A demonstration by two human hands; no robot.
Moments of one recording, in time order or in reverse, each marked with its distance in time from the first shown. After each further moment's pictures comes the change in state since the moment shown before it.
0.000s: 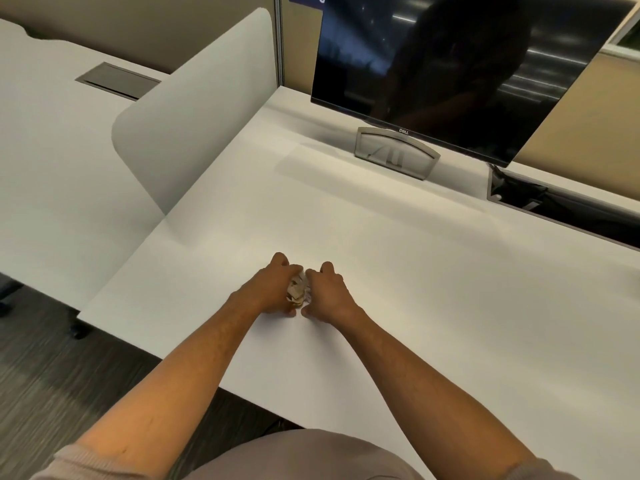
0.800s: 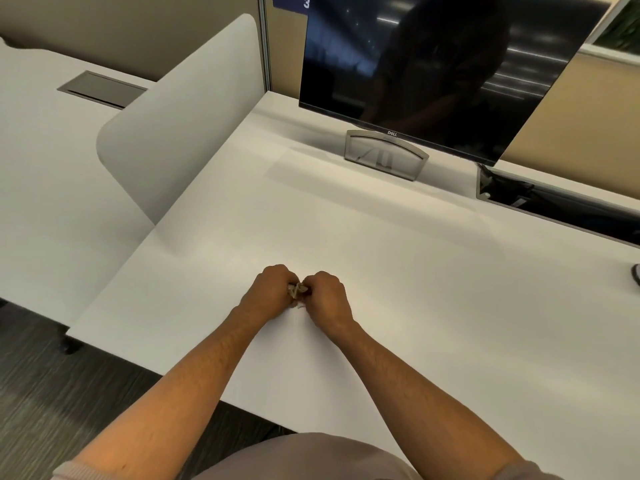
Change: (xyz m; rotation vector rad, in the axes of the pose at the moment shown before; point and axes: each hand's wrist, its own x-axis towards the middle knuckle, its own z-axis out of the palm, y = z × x) left_hand 0.002 0.017 0.001 -0.097 0.107 -0.006; right_hand 0.003 0.006 0.012 0.186 0.227 0.005
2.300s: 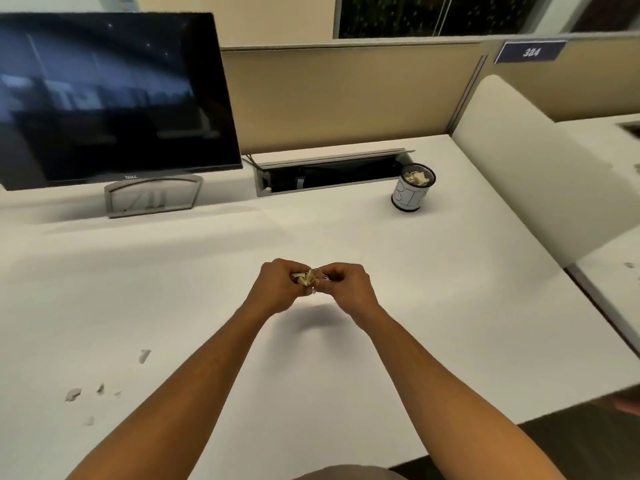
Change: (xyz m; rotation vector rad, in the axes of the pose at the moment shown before) left_hand 0.034 0.358 0.143 -0.260 -0.249 0.439; right_hand -0.158 0.296 -0.223 0.852 0.503 0.412
